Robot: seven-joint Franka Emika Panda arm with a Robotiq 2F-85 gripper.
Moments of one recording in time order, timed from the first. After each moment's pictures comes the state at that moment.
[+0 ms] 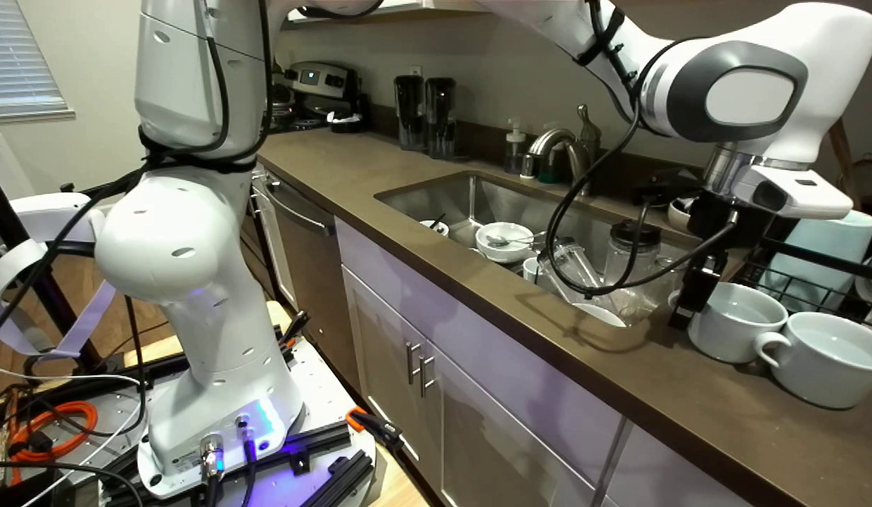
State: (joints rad) arm -0.36 0.39 -0.36 -1.74 0.10 2.02 0.62
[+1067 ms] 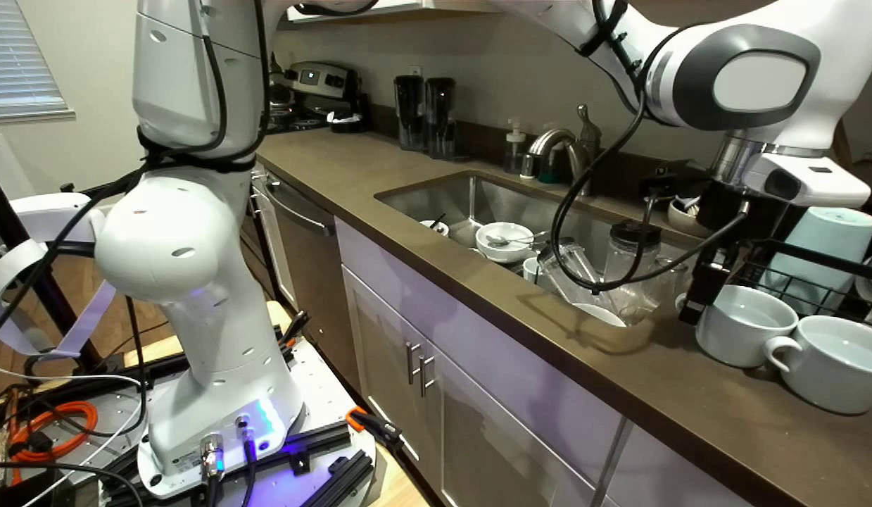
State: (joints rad) arm -0.36 0.38 -0.37 -1.73 0.10 2.02 0.62
